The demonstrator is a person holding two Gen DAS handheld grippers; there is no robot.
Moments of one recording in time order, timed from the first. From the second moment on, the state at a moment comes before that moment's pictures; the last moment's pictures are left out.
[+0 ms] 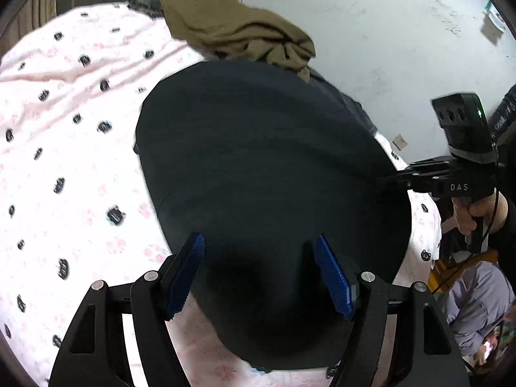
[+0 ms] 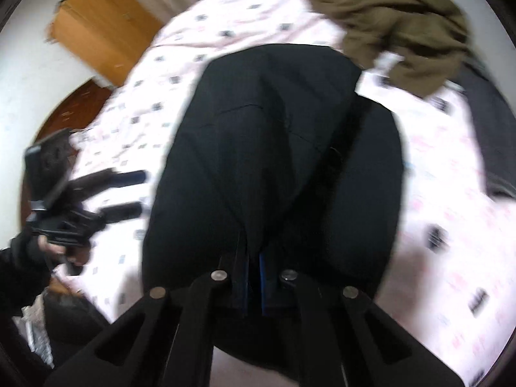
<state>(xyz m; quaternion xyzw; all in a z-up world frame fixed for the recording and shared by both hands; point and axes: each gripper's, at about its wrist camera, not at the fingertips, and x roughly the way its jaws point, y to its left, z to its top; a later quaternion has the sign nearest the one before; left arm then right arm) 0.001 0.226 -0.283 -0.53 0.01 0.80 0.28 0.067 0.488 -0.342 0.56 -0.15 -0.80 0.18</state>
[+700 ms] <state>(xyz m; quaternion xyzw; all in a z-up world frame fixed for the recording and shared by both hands) 0.002 0.252 -0.336 -0.56 0.03 0.80 0.23 0.032 0.487 -0.422 0.54 -0.15 -0.82 0.14</state>
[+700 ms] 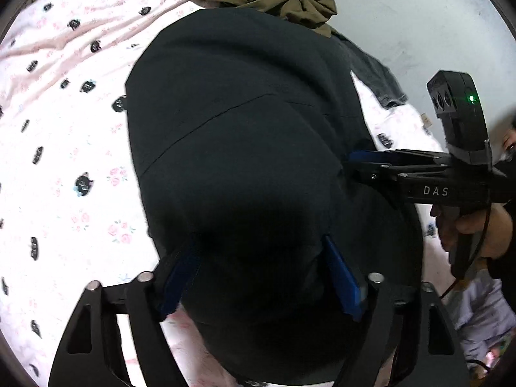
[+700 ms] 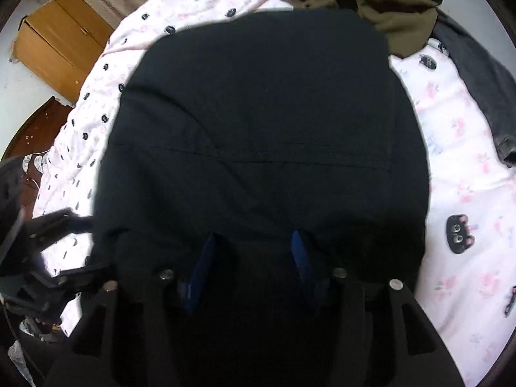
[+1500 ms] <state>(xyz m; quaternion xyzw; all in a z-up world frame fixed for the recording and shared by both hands) -0.035 0.156 -0.395 -0.60 -0.16 0.71 0.34 0.038 0.604 -0.524 0.56 -0.44 -0.66 0.22</state>
